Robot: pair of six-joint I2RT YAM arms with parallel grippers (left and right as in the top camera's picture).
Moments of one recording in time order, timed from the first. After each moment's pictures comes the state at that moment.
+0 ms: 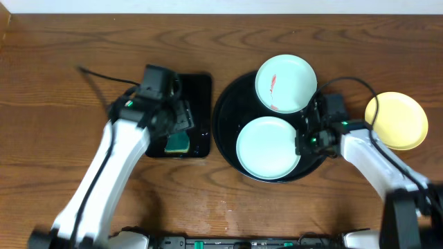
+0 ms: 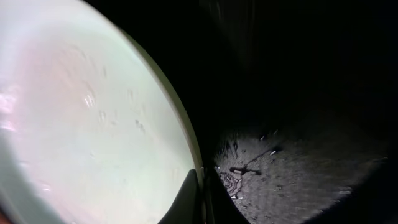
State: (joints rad) left arm -0.24 1.39 1.17 -0.96 0.08 -0.51; right arm 0.18 1.53 0.83 -0.59 -0.22 0.19
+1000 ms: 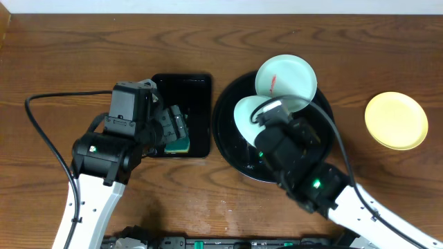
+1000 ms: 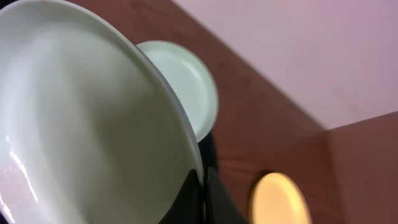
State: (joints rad) left arm -0.24 1.12 1.18 -1.02 0.08 -0.51; right arm 0.88 1.18 0.86 -0.46 0.87 -0.08
